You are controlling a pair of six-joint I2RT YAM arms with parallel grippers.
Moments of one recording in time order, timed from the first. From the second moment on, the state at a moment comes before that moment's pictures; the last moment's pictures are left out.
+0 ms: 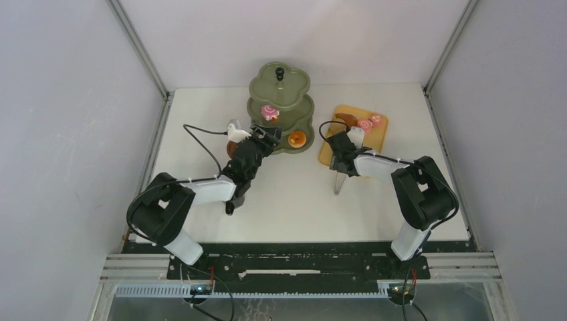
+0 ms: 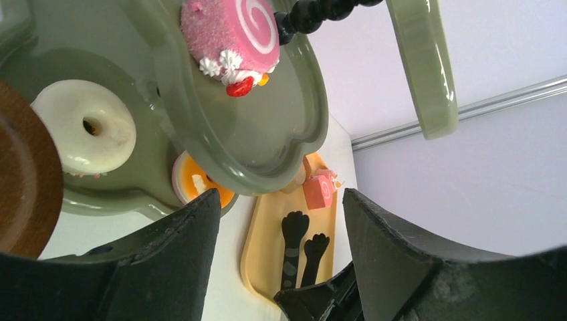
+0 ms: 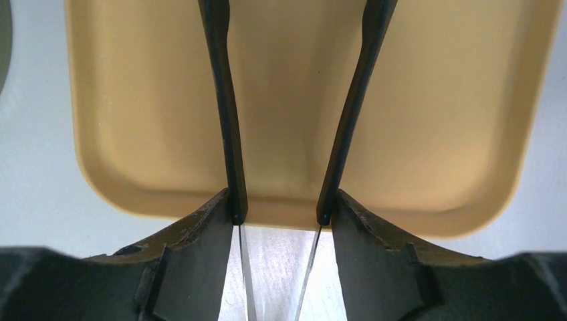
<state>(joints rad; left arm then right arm) -0.61 1.59 0.70 0.79 -0.36 -1.05 0.47 1.72 0.96 -0.30 0.45 0.64</state>
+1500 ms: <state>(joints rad) -0.67 1.22 0.54 0.68 -0.49 -0.94 0.32 1.86 1.31 -0.58 -0.03 0.50</state>
